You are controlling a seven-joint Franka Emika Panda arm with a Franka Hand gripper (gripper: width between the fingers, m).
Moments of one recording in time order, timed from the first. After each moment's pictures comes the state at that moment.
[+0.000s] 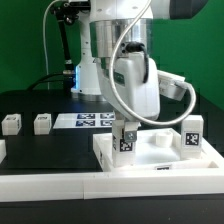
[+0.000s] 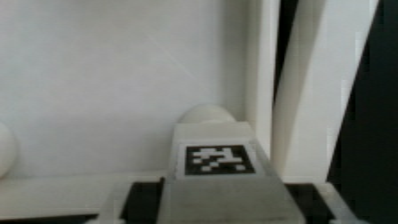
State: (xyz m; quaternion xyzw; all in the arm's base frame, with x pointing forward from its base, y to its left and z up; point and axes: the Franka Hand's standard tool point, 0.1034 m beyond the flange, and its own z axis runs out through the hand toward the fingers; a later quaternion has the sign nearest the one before) arm 0.613 0.011 0.069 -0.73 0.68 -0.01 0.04
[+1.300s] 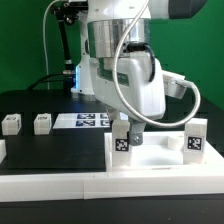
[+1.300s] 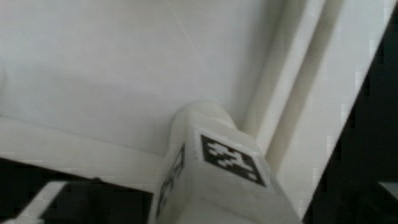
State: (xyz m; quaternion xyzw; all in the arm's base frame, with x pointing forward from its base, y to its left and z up) arm 0.613 0.009 0.069 -0.81 0.58 -0.02 0.04
